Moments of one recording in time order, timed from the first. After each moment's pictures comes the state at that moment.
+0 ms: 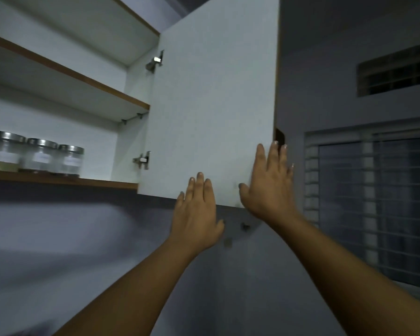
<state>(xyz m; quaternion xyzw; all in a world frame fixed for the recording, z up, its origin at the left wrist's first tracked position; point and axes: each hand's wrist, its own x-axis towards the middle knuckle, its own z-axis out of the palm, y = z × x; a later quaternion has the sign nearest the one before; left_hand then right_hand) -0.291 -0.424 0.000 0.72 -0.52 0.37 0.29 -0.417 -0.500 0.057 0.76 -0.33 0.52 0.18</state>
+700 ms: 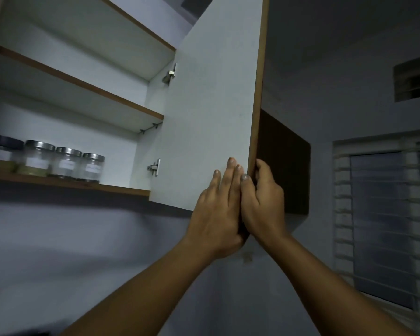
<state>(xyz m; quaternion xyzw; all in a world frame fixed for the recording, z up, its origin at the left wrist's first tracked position) -0.331 -0.432 0.016 0.59 -0.59 0.44 0.34 -0.412 -0.491 0.044 0.73 -0.01 0.66 -0.15</state>
